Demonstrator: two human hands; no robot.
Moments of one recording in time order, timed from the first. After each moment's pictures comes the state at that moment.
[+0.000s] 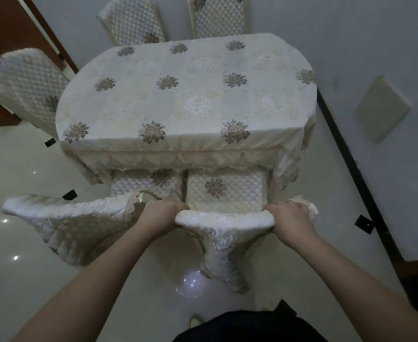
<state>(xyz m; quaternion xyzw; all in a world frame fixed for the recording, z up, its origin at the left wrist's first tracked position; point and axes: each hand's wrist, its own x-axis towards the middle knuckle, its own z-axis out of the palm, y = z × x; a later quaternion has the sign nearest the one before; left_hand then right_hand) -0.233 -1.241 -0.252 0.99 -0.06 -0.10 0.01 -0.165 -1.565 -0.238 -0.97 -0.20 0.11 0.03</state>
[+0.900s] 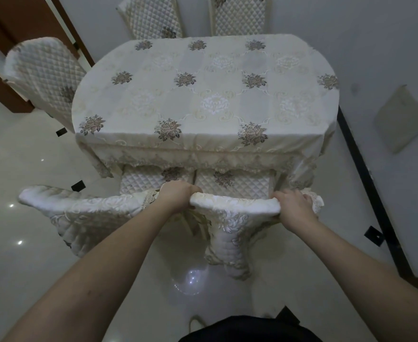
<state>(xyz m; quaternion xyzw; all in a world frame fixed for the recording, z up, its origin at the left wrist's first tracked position) -0.179 -1.219 -0.238 0.99 -0.02 -0.16 -0.03 -0.120 -1.519 -0.250 -0.98 -0.17 0.13 0.02</state>
